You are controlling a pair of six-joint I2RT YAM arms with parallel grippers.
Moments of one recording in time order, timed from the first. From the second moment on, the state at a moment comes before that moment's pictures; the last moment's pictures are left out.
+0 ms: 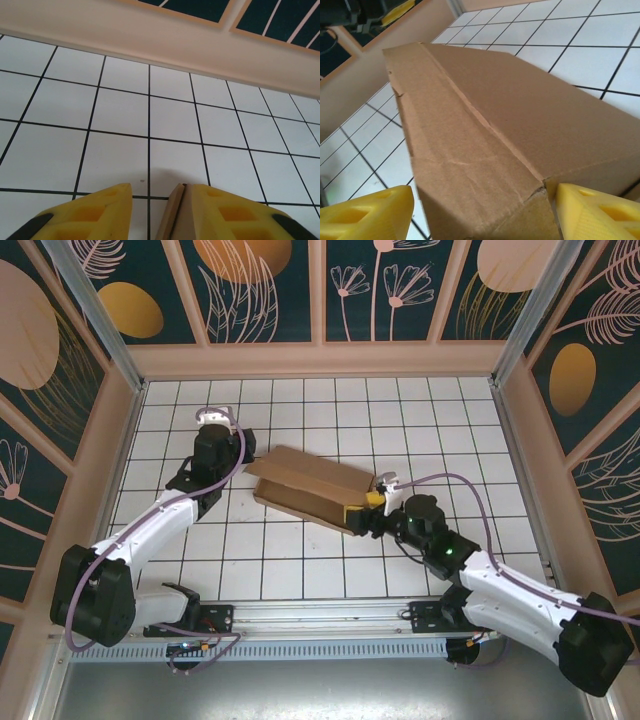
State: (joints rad) left arm -0.39 1.27 0.80 0.05 -0.18 -0.42; right arm 0.76 0.80 0.32 0.17 -0.14 0.38
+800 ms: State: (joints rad) left arm -0.39 1.54 0.97 -0.09 0.05 -0.28; right arm 0.61 1.12 0.60 -0.11 -0.03 0.60
